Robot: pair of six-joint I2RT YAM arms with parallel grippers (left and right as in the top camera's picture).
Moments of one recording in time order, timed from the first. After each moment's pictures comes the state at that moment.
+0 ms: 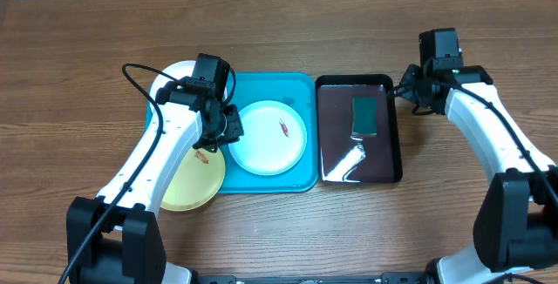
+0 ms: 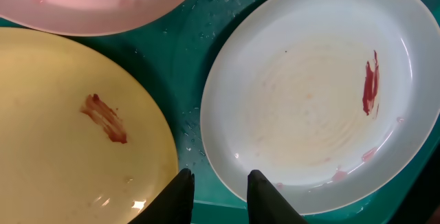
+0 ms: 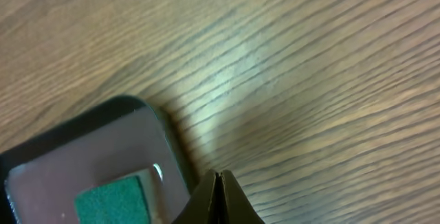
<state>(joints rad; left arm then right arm) -0.23 1.64 1.21 -0.97 0.05 -0.52 0.07 1.74 1.25 -0.65 0.12 0.51</state>
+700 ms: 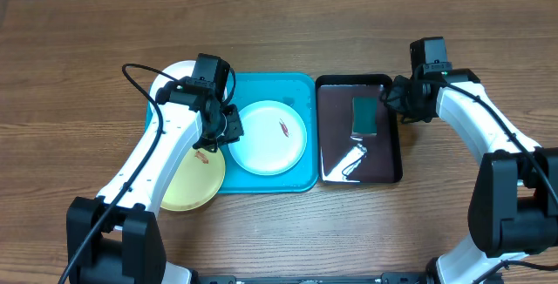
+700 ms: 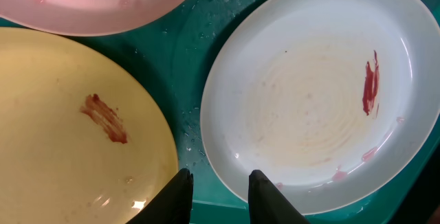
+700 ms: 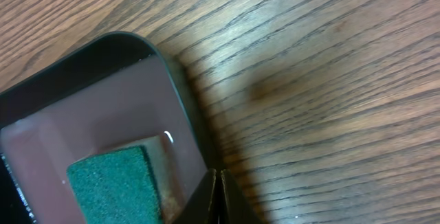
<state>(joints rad) -0.23 1.64 1.21 -0.97 0.05 -0.52 0.07 1.82 1.22 -0.64 -0.04 0.51</state>
